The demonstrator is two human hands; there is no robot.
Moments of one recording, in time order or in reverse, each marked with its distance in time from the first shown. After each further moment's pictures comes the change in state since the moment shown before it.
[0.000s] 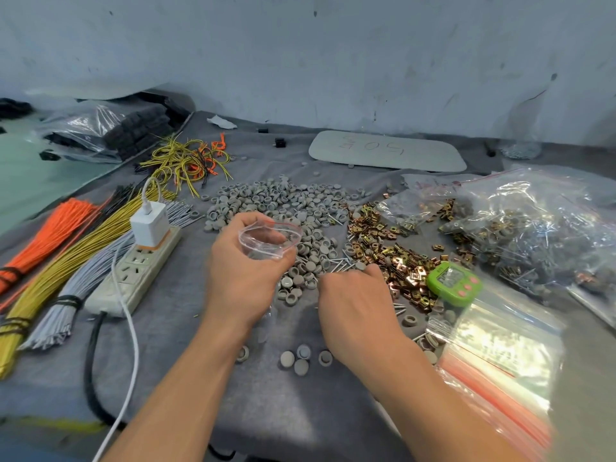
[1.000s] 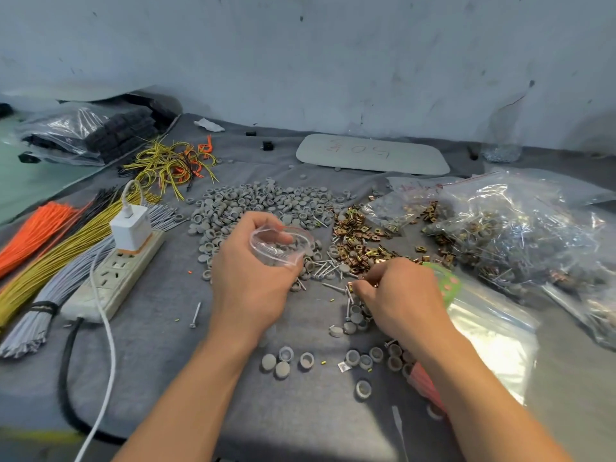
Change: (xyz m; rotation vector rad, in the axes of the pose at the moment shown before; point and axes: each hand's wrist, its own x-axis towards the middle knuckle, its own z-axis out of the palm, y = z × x) left_hand -0.015 0.014 0.024 0.112 -0.026 0.110; right_hand -0.006 0.074 -0.002 0.308 0.066 0.420
